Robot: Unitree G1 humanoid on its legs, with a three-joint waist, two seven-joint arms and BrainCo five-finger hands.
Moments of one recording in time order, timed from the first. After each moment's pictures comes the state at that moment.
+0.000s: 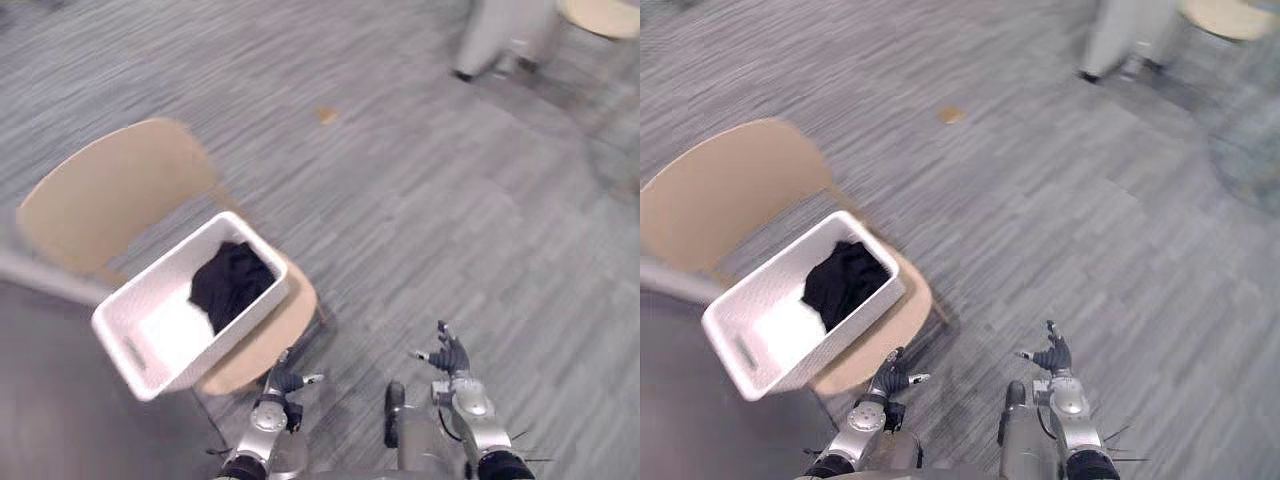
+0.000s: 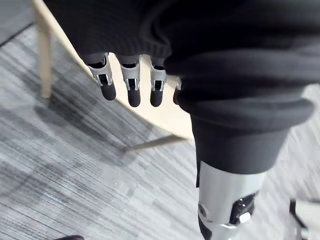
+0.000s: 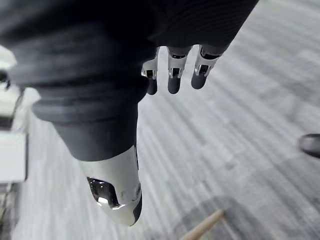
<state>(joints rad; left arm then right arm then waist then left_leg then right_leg) -0.02 -0.03 -0.08 0.89 0.19 -0.13 0.18 -0.02 -0.13 0.00 0.65 0.01 -0.18 -0.17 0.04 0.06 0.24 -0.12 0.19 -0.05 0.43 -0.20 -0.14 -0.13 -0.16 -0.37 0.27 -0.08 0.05</state>
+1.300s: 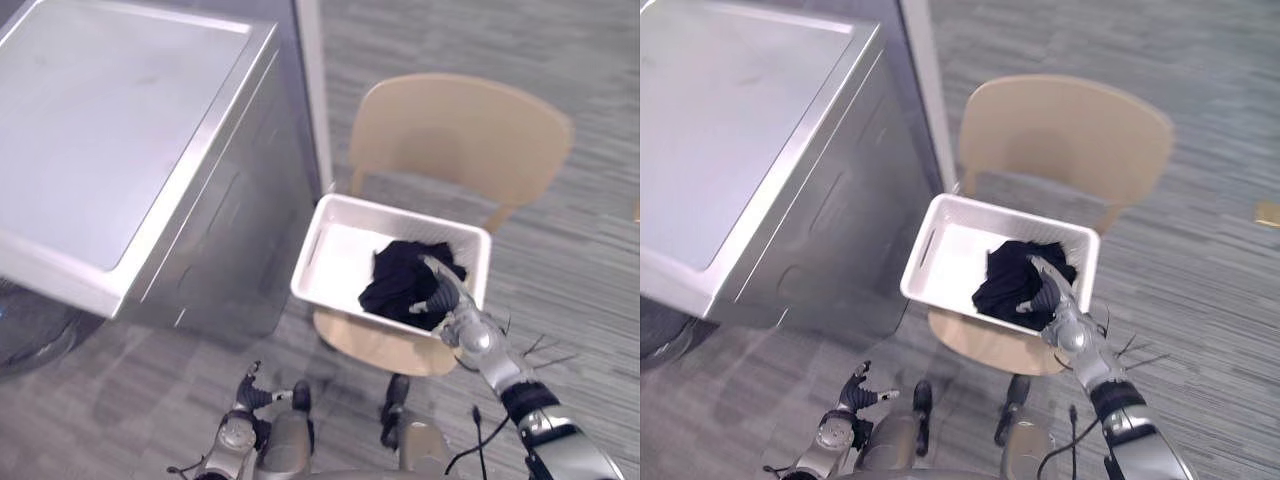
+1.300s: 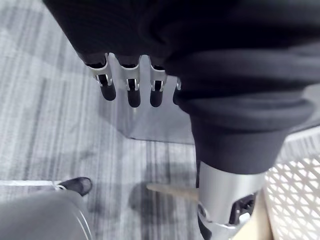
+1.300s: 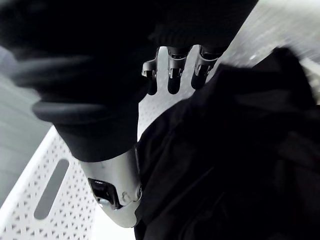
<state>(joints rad) -0.05 0.12 -0.07 0.89 0.20 -0.17 0.22 -0.54 -0.43 0.27 0.81 -0.42 -0.19 -0.17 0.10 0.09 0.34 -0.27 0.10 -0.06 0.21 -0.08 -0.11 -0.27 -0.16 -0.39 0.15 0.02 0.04</state>
